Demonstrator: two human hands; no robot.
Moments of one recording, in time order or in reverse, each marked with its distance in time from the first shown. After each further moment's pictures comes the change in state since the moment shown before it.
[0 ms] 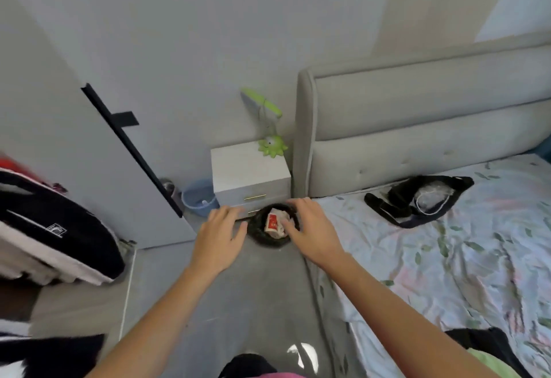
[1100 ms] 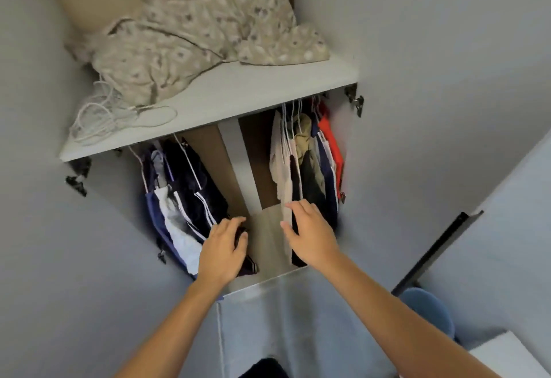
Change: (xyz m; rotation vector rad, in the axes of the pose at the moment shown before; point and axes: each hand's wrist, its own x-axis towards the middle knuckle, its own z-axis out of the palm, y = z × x) left_hand -0.032 -0.335 -0.193 0.178 0.694 -1.404; right_hand 0.336 -0.453 0.373 0.161 -0.865 -1.184
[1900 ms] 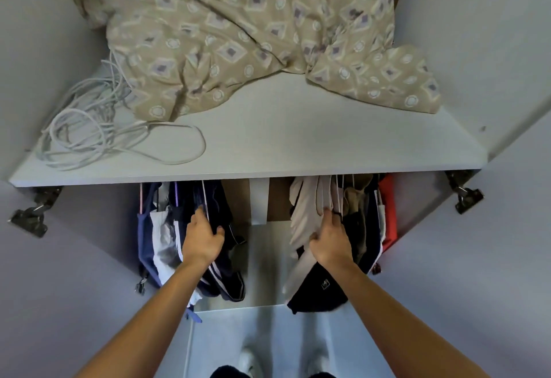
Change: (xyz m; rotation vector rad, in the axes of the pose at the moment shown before) left_hand 0.220 -0.141 0.031 -0.276 0.036 -0.630; right_hand 0.254 0.076 0.093 -0.187 -0.174 0.255
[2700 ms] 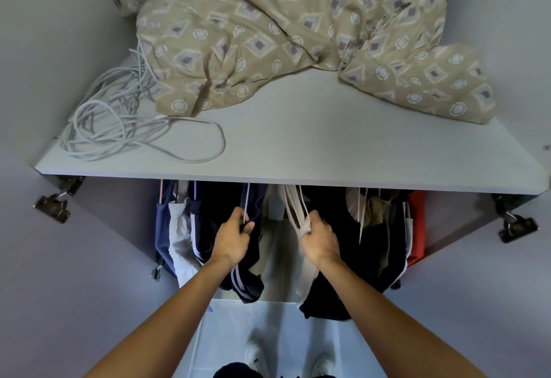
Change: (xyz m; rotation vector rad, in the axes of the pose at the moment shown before) left_hand -0.005 0.014 0.024 -0.192 -0.065 0.062; right_hand 0.021 -0.055 0.024 0.084 -0.175 -0.028
